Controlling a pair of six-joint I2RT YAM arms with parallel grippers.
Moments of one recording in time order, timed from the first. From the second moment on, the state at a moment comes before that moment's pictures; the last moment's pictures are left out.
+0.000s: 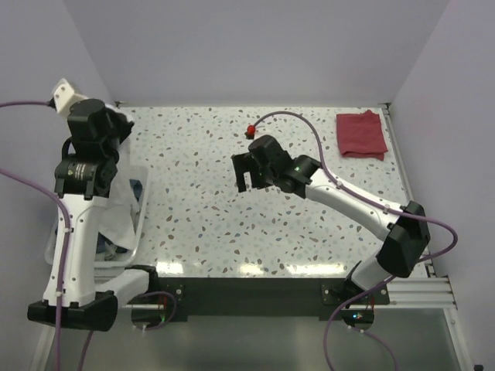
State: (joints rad) left arm 0.00 1.09 1.47 -0.70 -0.39 -0.73; right arm 0.85 1.56 1.38 -0.60 0.22 0.45
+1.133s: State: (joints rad) left arm -0.51 1.58 1.26 -0.45 -0.21 -0.65; right arm 0.86 1.40 1.03 -0.53 0.37 0.55
